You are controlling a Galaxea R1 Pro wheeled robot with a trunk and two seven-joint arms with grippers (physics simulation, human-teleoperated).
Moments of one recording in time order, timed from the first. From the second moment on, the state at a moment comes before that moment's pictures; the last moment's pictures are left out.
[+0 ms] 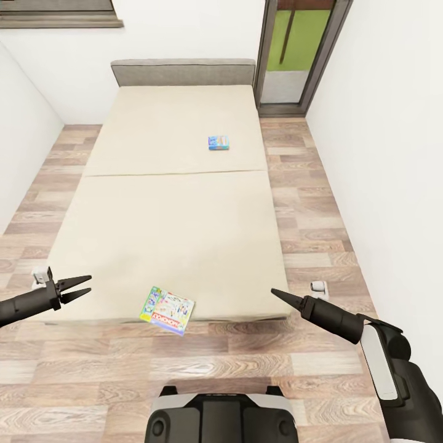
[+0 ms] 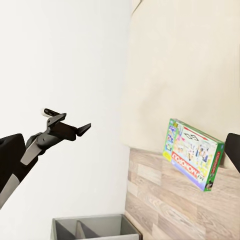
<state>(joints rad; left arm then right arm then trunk) -0.71 0.51 0.47 -0.81 0.10 0.95 -1.41 -0.40 -0.09 -0.23 -1.49 -0.46 0.90 1.02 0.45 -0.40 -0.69</state>
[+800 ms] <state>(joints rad) -0.71 0.50 0.46 -0.82 0.10 0.96 -1.41 -0.40 -0.09 -0.23 -1.49 -0.46 0.90 1.02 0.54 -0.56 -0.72</state>
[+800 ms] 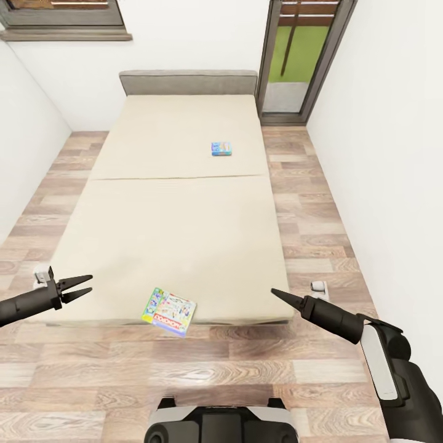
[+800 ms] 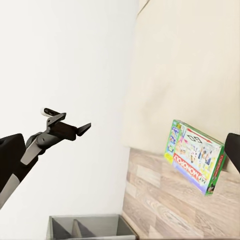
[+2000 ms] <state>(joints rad) -0.71 0.50 0.46 -0.82 0.10 0.96 -1.41 -0.40 -0.09 -0.23 -1.49 -0.46 0.88 1.02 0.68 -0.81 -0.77</state>
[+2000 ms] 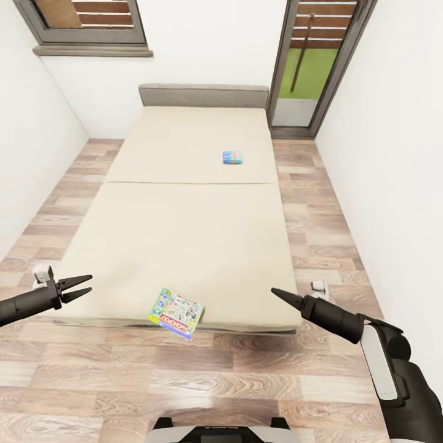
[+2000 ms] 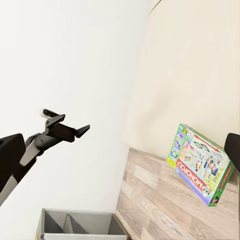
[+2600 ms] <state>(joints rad) -0.71 0.50 0.46 -0.82 0.10 0.96 -1.41 -0.39 -0.09 -0.23 -1.49 -0.46 0.85 1.02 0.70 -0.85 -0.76</state>
